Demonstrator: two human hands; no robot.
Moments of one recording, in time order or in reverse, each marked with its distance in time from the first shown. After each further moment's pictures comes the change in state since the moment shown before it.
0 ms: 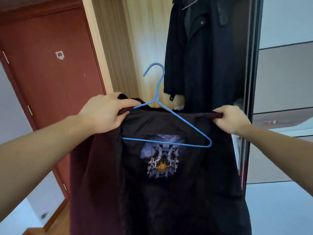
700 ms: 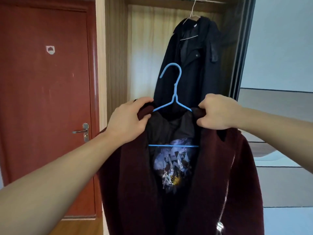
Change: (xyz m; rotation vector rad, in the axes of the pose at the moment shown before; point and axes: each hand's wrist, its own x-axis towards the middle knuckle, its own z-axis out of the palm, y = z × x) left_hand 0.024 0.046 0.037 -0.616 0.431 -0.157; right_hand -0.017 -0.136 -0.103 -0.628 -0.107 -0.199
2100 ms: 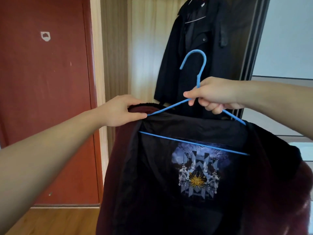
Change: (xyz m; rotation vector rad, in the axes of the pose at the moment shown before) left_hand 0.029 -0.041 -0.008 -0.008 -0.515 0.007; right_hand 0.038 -0.011 -0.004 0.888 -0.388 0.142
